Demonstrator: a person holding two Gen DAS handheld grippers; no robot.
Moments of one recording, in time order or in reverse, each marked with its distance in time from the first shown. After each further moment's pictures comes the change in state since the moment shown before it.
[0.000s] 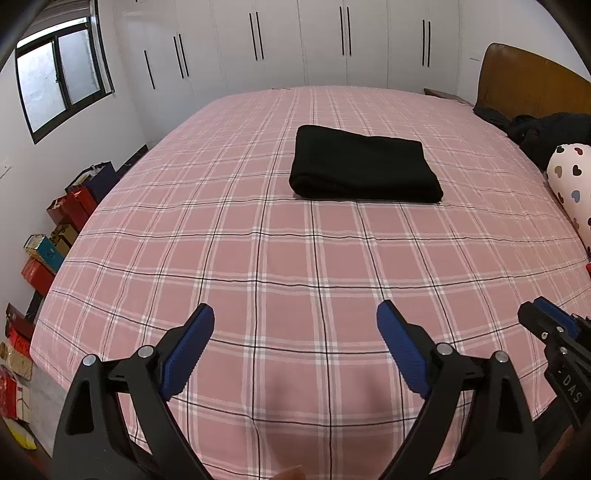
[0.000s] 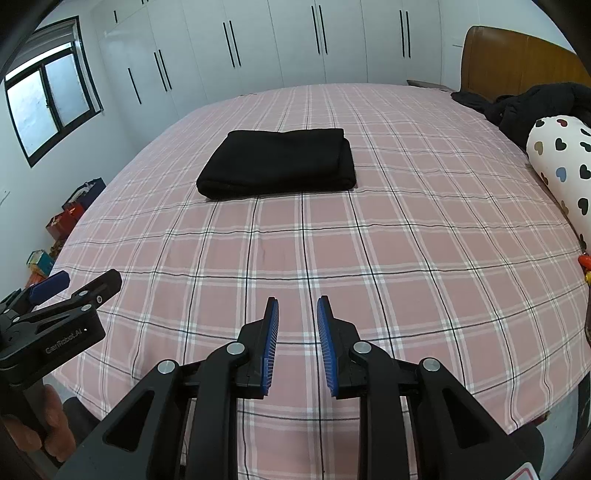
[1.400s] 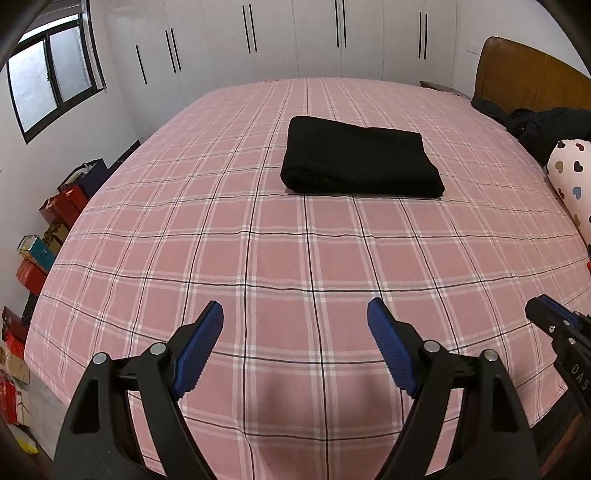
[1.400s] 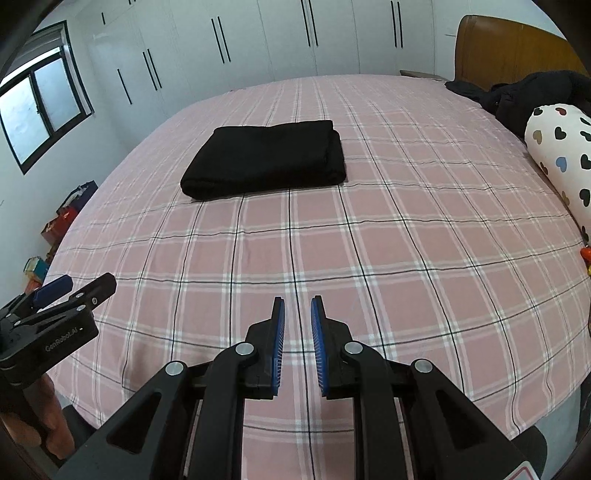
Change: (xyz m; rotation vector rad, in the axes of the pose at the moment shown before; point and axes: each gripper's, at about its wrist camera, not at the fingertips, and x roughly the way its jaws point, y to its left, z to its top) left arm 0.024 -0.004 0.009 0.008 0.030 -0.022; right arm 0.019 -0.012 0.009 0.030 0.029 -0.007
